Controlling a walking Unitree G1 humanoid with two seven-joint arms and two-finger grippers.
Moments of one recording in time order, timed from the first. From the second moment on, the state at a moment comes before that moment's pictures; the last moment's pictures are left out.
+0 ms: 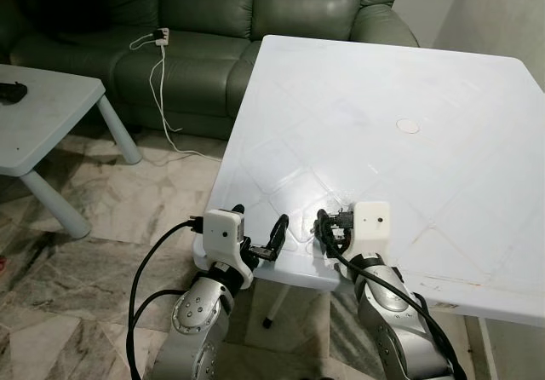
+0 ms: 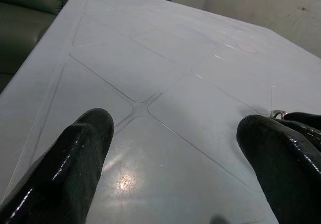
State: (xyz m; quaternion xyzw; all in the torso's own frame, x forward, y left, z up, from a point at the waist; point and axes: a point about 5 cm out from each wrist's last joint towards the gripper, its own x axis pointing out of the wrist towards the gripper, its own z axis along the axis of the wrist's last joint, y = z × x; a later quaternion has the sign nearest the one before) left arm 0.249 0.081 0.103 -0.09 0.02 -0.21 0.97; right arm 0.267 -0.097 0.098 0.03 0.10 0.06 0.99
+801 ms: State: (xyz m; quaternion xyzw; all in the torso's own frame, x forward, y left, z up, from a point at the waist) left arm 0.247 0.082 0.101 -0.09 0.03 -0.20 0.97; right arm 0.267 -0.097 0.098 0.03 0.10 0.05 0.99
